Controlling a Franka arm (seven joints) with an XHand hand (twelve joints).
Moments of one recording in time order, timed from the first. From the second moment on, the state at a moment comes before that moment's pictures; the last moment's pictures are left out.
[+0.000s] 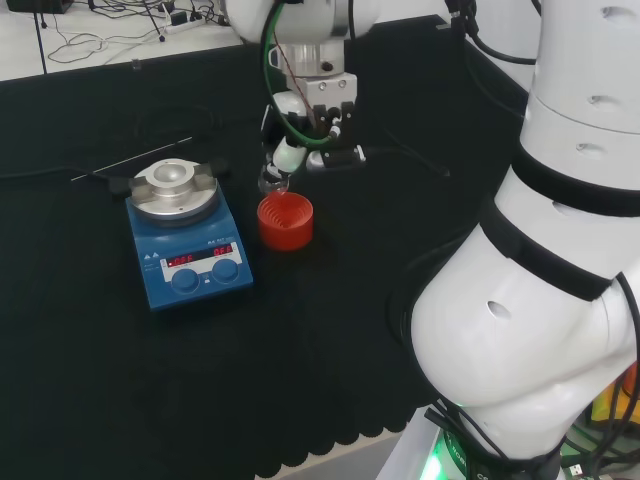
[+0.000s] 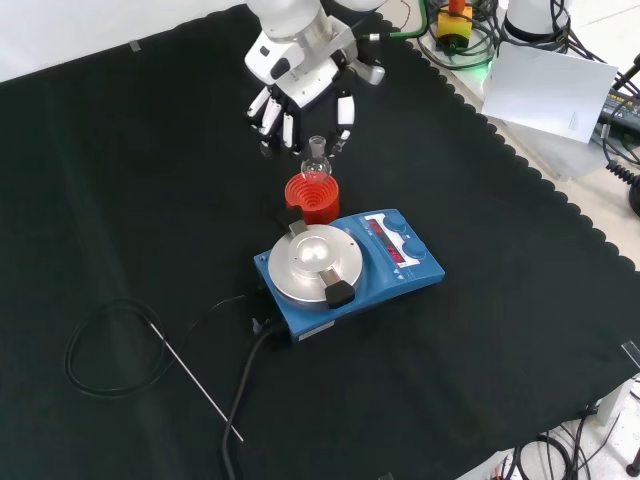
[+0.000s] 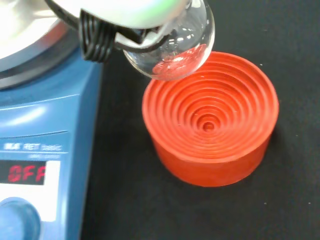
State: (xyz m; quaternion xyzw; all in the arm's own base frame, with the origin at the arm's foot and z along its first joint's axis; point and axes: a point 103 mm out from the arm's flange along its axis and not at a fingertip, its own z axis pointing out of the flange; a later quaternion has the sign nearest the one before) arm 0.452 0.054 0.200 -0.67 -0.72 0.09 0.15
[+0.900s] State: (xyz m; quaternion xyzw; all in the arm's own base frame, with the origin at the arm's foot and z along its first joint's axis) arm 0.489 0.119 0.251 -0.63 -0.76 0.12 0.11
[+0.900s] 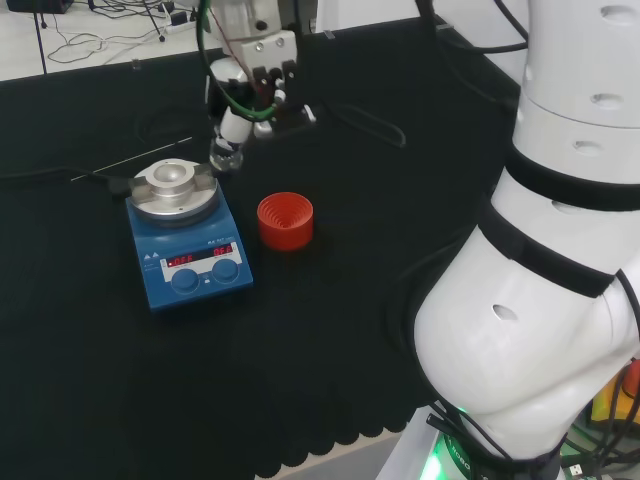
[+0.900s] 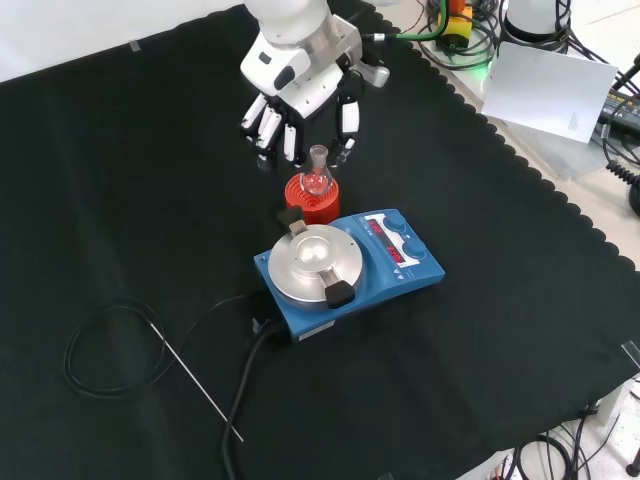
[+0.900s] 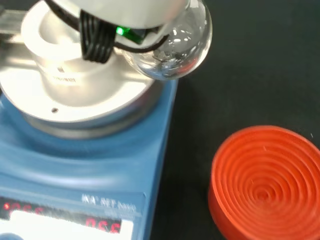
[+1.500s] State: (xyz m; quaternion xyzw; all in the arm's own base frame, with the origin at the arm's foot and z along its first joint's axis) arm 0.529 0.177 0.256 -0.60 -0.78 0.14 0.11
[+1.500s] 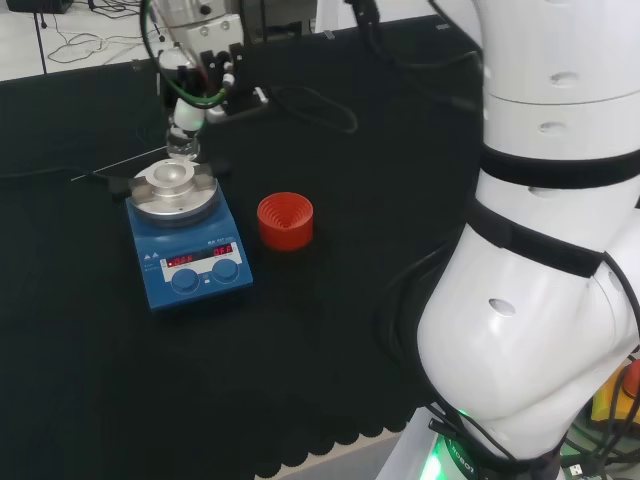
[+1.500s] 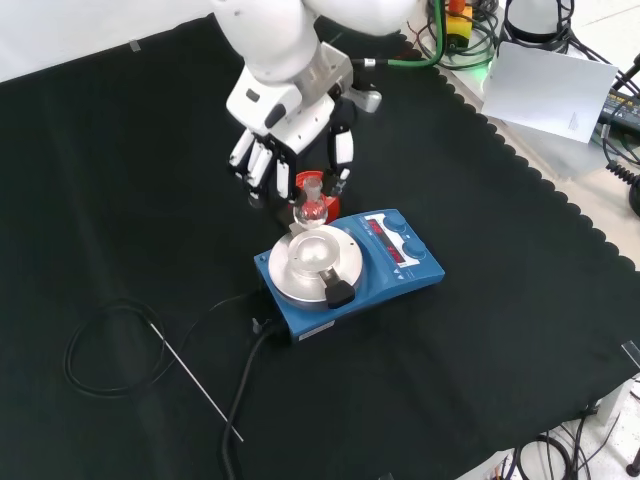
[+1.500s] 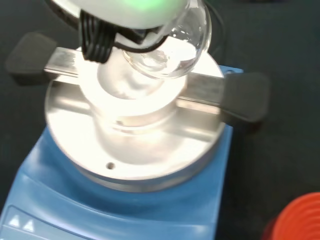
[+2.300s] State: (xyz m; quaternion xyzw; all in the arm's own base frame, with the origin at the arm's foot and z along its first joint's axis) arm 0.529 0.206 0.237 -0.58 -0.79 0.17 0.12
